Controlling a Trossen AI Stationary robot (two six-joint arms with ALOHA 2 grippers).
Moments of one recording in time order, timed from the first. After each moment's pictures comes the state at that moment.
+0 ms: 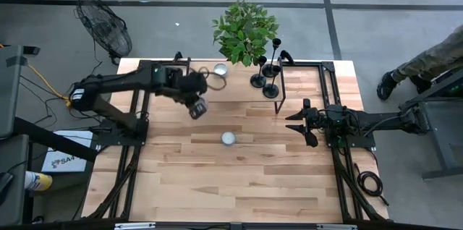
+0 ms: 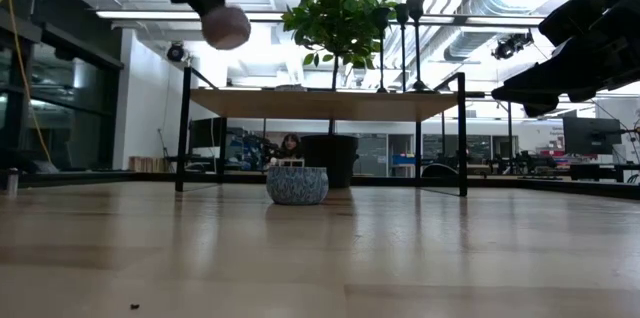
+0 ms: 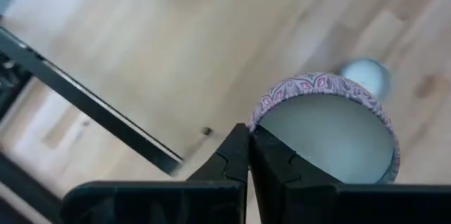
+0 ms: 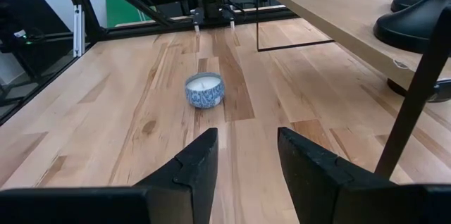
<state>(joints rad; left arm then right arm) 0.11 1.42 1.50 -1.27 -0.24 -0.47 -0.04 0.25 0.01 0.03 0.00 0.11</state>
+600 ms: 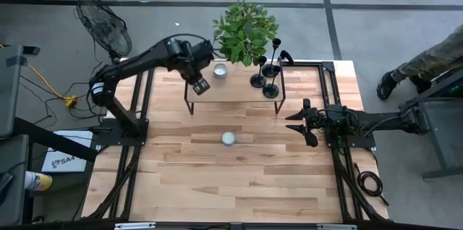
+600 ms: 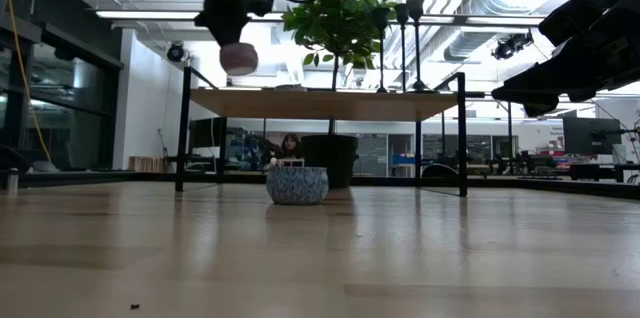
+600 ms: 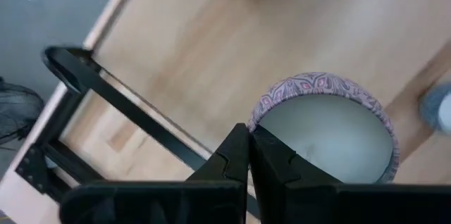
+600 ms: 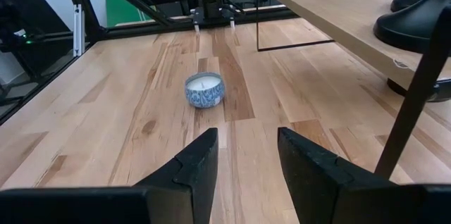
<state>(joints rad) 0.42 1.61 1.69 -1.37 -0.19 -0.21 -0.04 0.25 0.01 0.03 0.00 0.11</state>
